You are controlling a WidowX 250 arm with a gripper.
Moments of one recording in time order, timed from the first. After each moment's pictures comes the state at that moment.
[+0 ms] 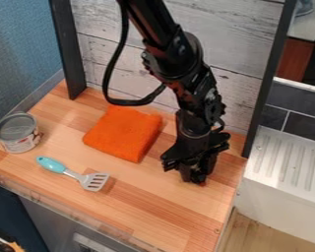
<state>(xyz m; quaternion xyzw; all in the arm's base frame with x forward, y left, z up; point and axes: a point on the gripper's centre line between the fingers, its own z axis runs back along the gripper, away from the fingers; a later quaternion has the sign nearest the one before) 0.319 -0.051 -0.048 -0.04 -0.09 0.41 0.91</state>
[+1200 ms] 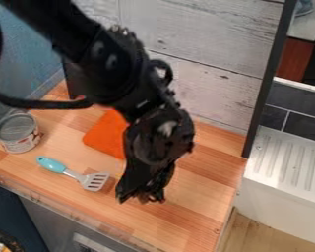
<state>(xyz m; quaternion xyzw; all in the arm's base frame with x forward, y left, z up) 0.233 -0.025 0.000 0.00 -0.15 0.57 0.81</state>
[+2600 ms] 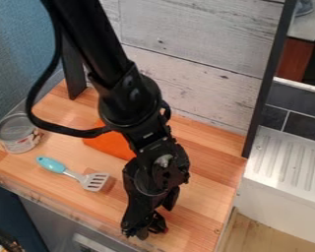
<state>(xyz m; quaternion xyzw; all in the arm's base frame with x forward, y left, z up) 0.215 -0.032 -0.048 0.00 -0.08 0.62 0.78</state>
